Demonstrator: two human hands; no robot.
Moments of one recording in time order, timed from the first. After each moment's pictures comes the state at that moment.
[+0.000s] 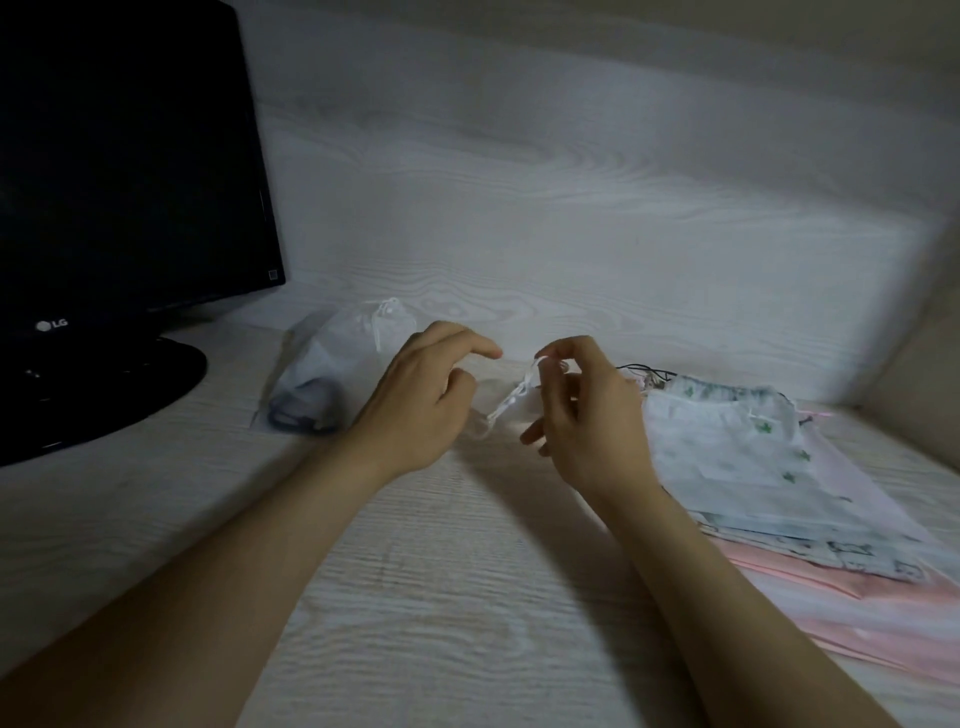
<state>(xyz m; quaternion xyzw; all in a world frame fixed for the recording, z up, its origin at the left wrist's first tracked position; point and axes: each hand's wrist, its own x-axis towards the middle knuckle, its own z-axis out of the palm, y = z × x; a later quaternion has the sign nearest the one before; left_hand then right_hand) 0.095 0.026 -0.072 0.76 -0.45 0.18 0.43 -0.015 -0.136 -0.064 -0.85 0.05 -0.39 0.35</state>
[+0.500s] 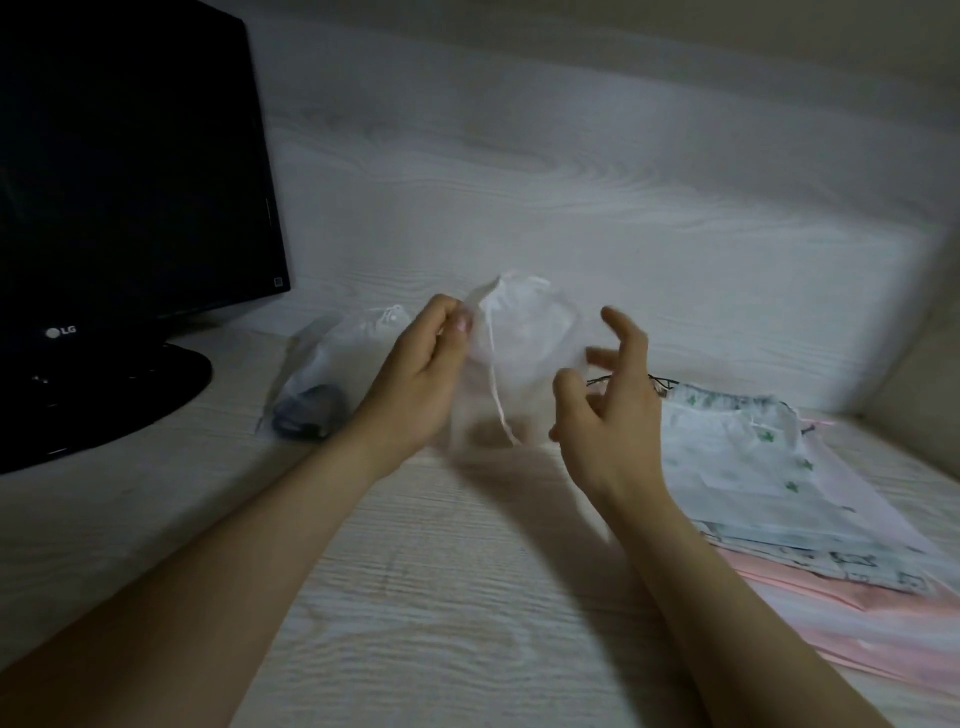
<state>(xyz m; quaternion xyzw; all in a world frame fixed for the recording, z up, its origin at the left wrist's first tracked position) 0.087 0.023 -0.052 0.66 -0.39 0.10 0.63 -0.023 -0.128 -0.054 -0.79 0.10 -0.45 0.41</state>
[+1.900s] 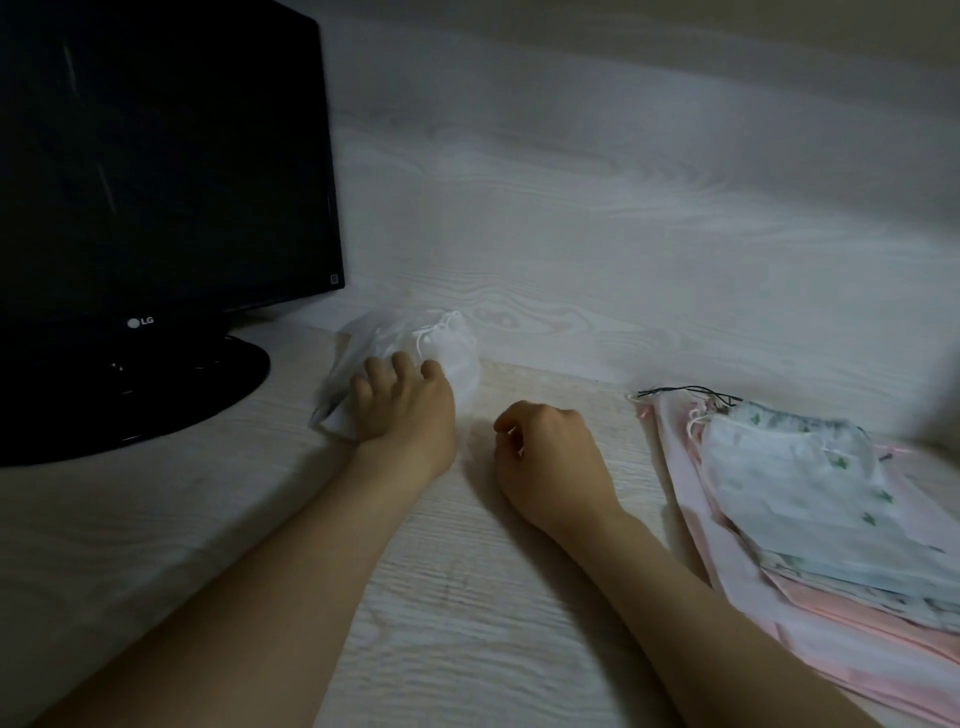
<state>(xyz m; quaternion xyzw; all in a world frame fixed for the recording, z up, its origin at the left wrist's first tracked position) 0.116 0.048 -0.076 0.98 -0.13 0.12 0.06 0.032 -0.082 -0.090 -0.95 0.06 -0.25 0.17</state>
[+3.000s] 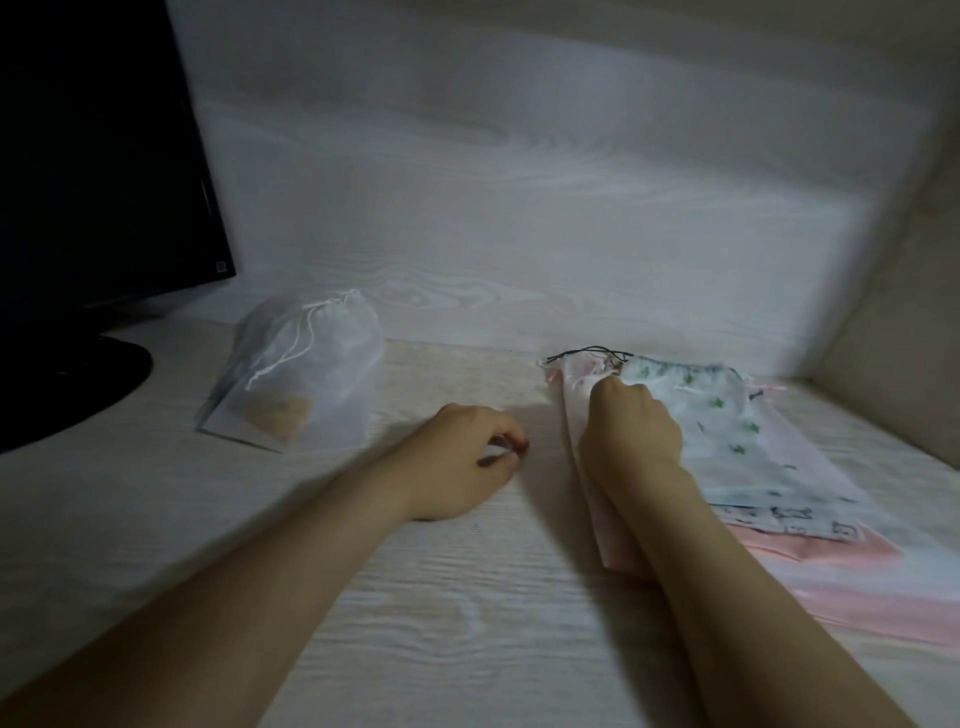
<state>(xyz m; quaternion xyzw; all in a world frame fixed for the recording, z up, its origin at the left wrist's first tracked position) 0.061 -0.024 -0.102 0.78 -0.53 0.02 0.34 -0.046 -0.184 -0.057 -0.92 0.34 -0.17 0.04</state>
